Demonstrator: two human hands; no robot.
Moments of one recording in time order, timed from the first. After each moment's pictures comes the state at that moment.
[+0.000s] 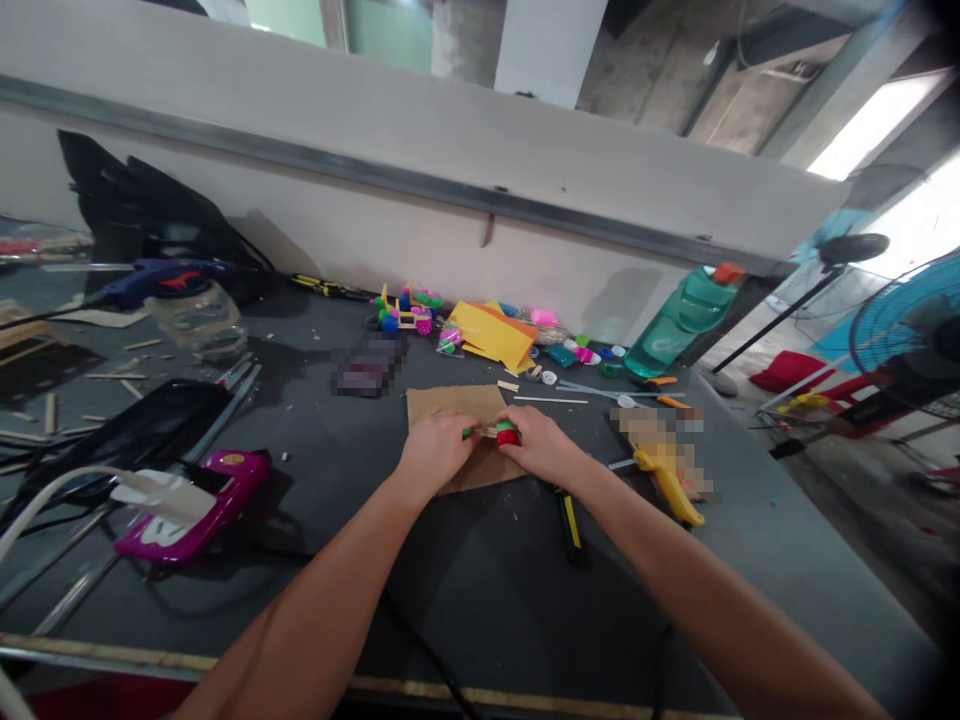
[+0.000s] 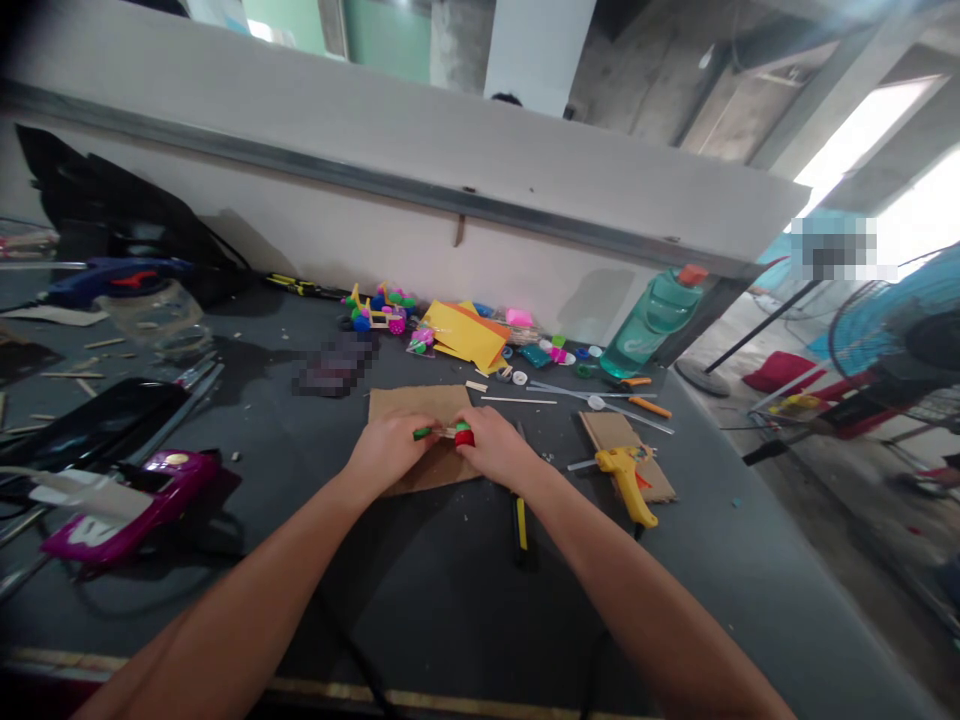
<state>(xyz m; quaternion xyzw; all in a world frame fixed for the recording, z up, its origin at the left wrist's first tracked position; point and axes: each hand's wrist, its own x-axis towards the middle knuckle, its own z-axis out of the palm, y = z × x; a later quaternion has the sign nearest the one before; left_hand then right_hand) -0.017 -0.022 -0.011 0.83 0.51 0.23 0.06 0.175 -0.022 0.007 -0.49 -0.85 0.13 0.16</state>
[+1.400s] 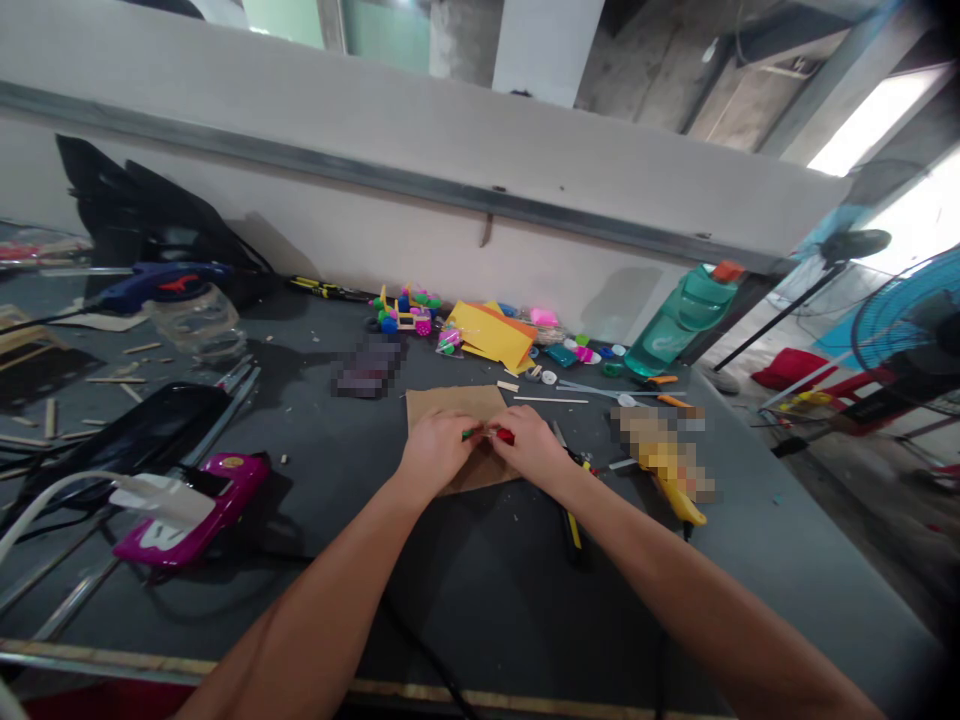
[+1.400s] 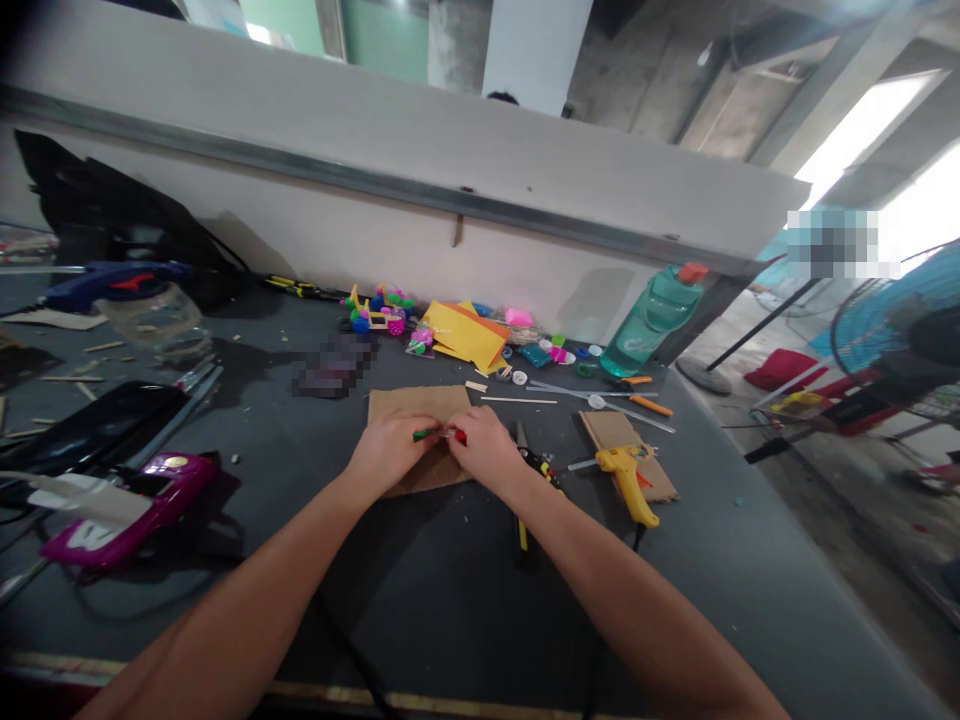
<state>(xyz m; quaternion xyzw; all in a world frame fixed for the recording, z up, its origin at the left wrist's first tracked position) -0.017 -0.021 -0.012 0.84 0.47 0.26 0.06 0.161 -0.019 -0.010 -0.47 -0.84 0.09 0.24</state>
